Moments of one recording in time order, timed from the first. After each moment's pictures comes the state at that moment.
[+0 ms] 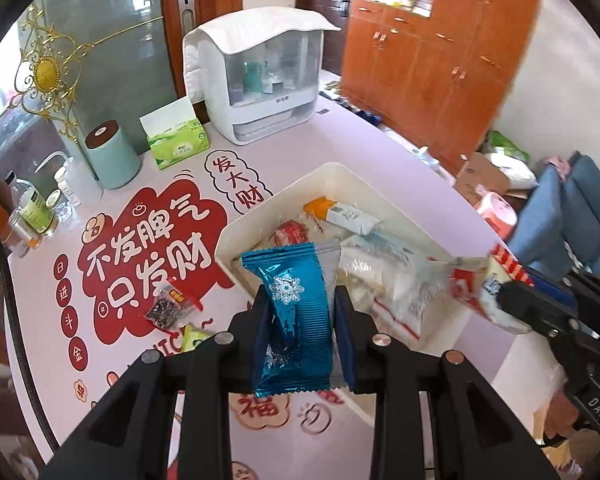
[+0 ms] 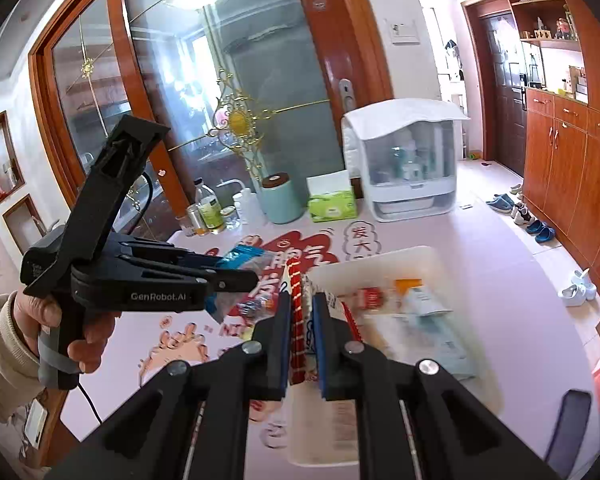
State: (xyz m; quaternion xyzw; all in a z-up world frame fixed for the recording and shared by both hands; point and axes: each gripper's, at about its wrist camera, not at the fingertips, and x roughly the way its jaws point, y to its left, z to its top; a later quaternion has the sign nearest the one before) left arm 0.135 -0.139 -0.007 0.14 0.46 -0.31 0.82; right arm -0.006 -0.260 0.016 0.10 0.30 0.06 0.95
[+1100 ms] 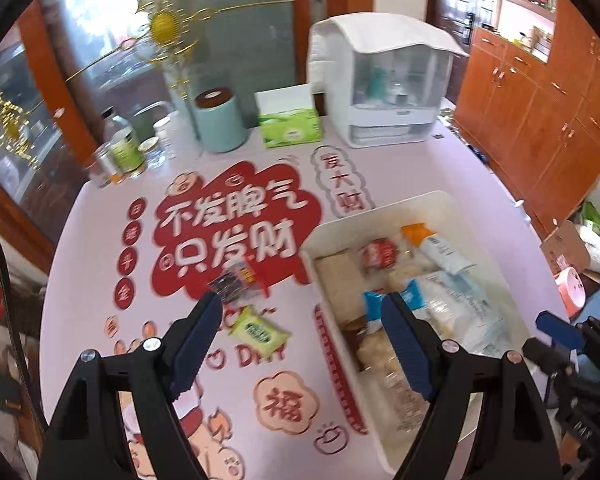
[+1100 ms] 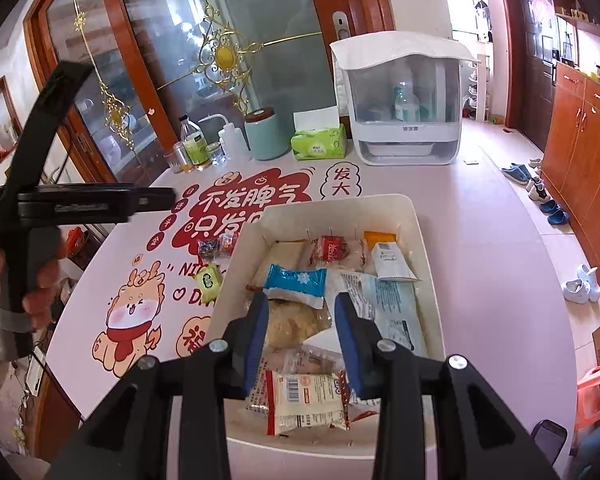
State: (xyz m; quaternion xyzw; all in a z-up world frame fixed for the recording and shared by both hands) left arm 0.149 -0.104 -0.017 0.08 0.46 -0.11 0.88; right arm 0.033 -0.326 -0.041 0.07 0.40 0.11 0.91
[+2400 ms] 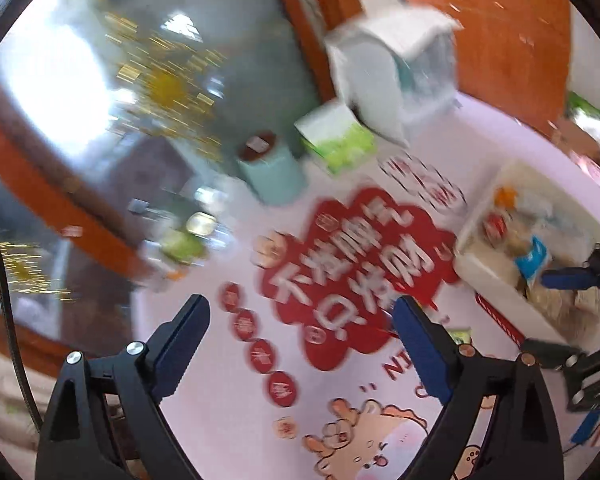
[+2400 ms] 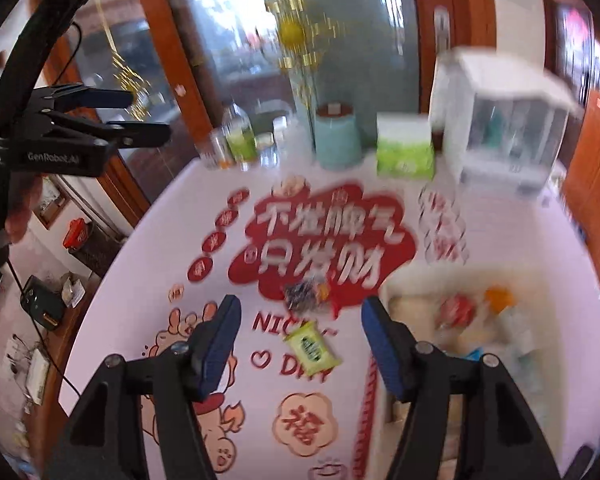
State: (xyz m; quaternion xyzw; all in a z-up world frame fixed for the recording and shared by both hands) left arm 0.283 0.030 0.005 0.28 0.42 -0.21 0.84; right arm 0.148 -0.124 -0.034 0.04 0.45 0.12 0.89
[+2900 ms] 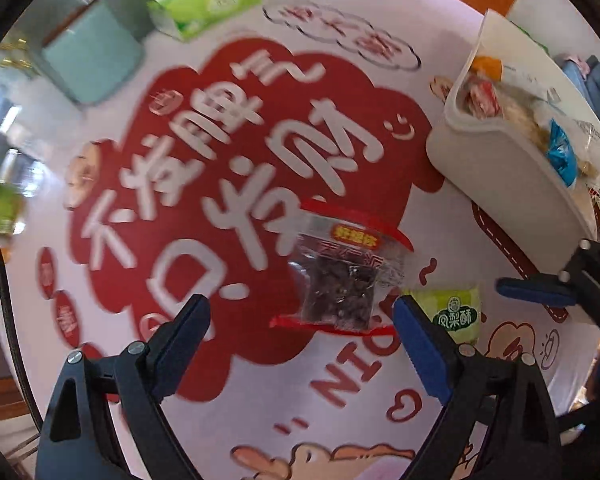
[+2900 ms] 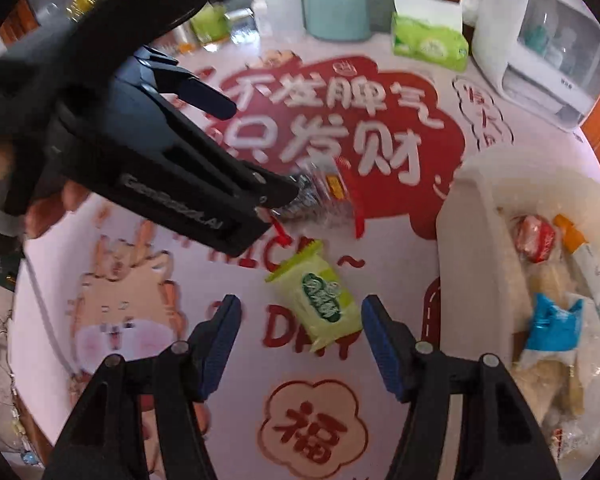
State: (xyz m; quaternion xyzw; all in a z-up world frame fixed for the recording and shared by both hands) left arm 0.330 -0.024 -0.213 0.28 0.57 -0.34 0.70; right arm 0.187 -0.078 -0.186 -0.01 0.57 0.07 0.82
